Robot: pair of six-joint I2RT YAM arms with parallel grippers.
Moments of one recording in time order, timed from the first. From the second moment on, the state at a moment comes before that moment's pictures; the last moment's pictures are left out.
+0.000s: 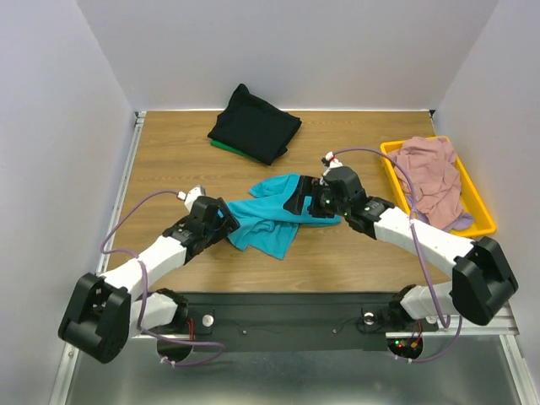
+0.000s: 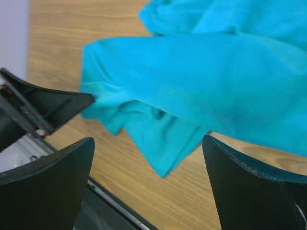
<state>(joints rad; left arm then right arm) -0.47 1.09 0.48 -0.19 -0.17 -0.91 0.66 1.32 0.87 -0.10 -0.10 0.71</state>
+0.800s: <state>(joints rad) -0.47 0.83 0.52 -0.24 -0.21 -0.87 0.62 1.33 0.72 -0.27 0.32 0.75</state>
